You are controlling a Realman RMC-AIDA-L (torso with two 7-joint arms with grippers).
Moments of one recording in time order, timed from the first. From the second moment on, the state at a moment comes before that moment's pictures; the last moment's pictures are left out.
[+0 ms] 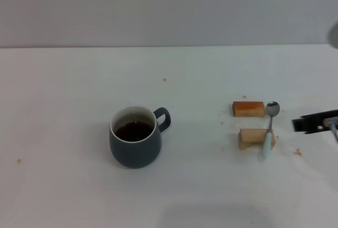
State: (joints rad) left arm -0.15 -1.91 -1.60 -0.32 2.86 0.89 -0.30; right arm 0.23 2.08 1.47 1.95 -2.91 1.51 0.17
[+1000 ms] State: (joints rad) left arm -0.16 -1.89 -1.60 -0.31 2.89 0.90 -0.29; right arm -0.03 2.08 1.42 1.89 -2.62 0.98 0.03
